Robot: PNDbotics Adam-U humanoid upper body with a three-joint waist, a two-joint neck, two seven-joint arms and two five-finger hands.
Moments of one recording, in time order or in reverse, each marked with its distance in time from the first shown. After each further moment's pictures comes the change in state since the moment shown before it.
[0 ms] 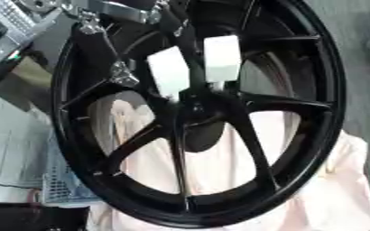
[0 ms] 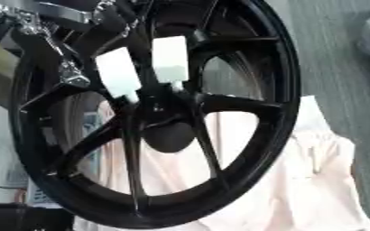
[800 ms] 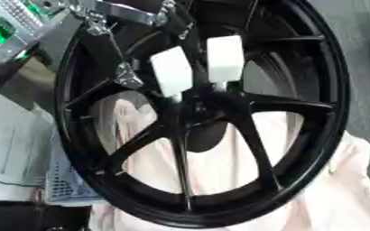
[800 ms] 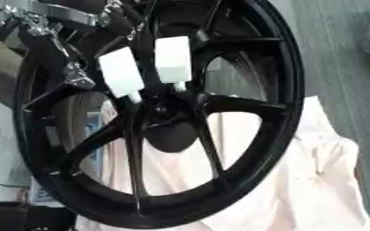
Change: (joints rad) left arm -0.011 0.000 -0.011 -0.007 0.001 0.002 -0.002; right arm 0.006 0.006 0.000 0.000 -0.002 0.011 -0.011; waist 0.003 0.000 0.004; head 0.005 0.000
